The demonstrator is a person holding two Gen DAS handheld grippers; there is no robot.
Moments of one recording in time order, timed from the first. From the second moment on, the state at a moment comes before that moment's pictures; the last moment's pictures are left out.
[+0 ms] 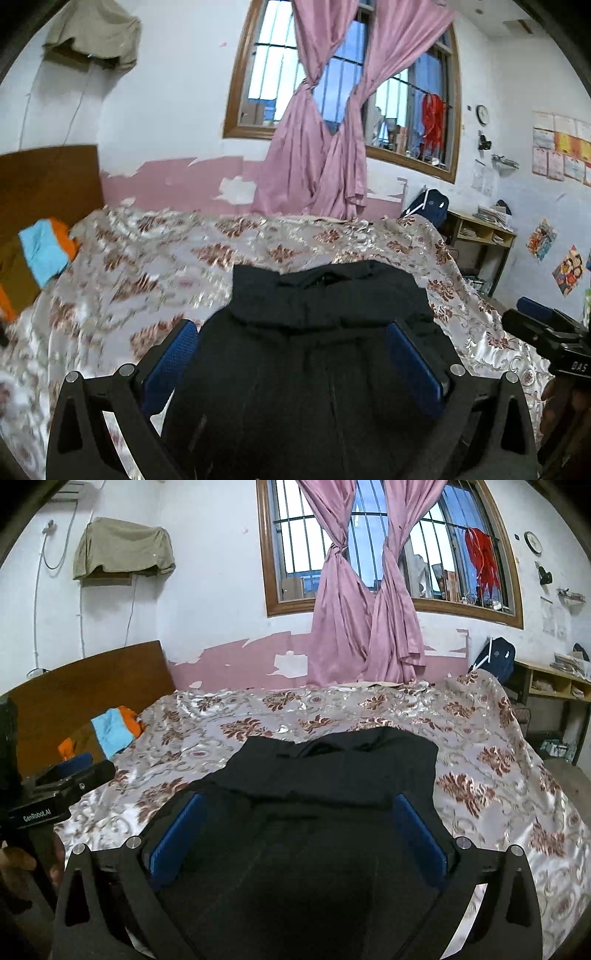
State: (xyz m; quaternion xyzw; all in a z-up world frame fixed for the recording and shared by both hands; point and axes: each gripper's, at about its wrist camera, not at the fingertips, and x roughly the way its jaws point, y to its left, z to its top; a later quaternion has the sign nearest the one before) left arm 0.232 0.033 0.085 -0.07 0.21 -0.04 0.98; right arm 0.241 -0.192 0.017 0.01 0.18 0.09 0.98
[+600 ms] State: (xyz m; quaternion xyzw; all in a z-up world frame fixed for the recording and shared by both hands) left arm 0.167 0.060 0.019 -0.11 0.30 -0.03 0.95; right arm 0.152 -0.214 -0.067 0.02 0.24 0.08 0.97
